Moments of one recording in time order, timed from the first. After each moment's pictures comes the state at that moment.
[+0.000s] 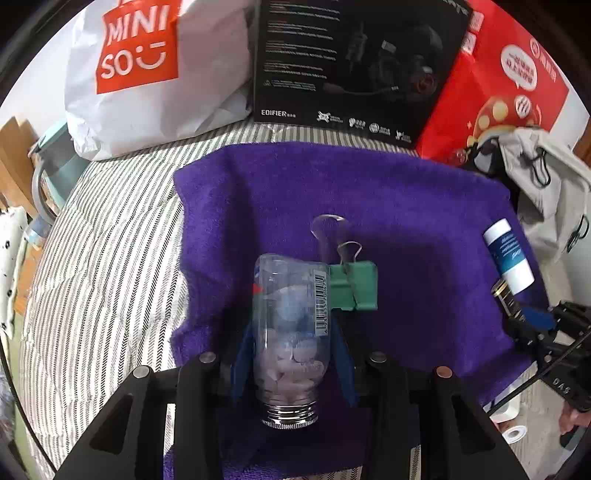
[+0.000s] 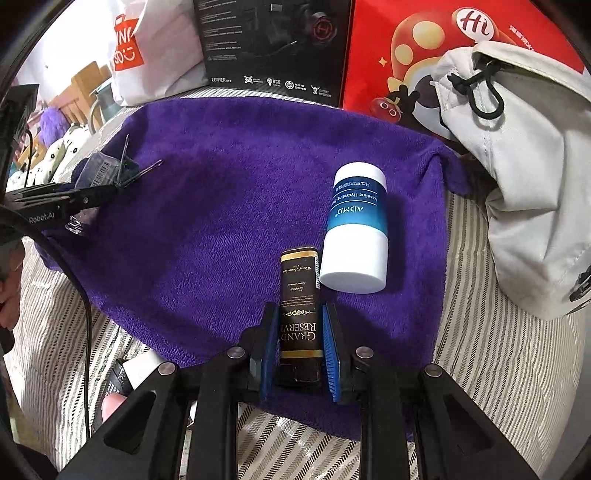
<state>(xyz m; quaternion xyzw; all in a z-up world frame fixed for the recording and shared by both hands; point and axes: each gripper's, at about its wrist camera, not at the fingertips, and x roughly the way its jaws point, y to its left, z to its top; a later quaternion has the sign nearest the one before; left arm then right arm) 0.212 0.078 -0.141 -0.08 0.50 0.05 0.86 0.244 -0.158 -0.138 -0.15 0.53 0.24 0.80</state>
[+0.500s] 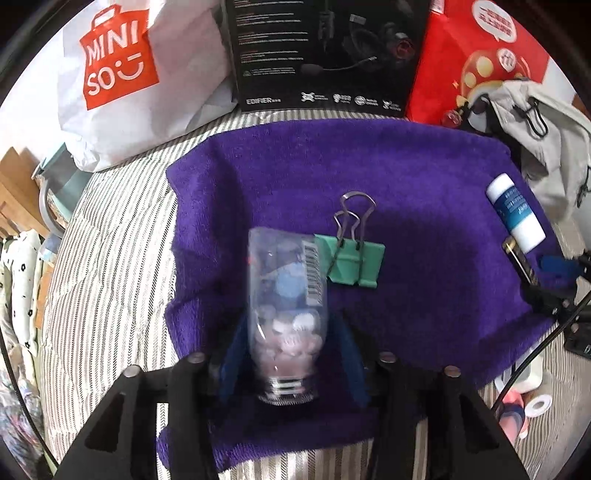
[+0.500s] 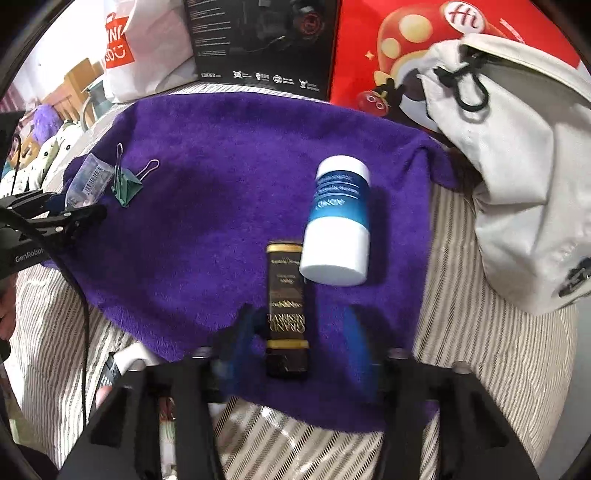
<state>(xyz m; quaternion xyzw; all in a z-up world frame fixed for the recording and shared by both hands) 0.200 0.057 -0.144 -0.02 0.52 0.06 0.85 0.246 -0.169 -0.133 -0.15 0.54 0.23 0.79</state>
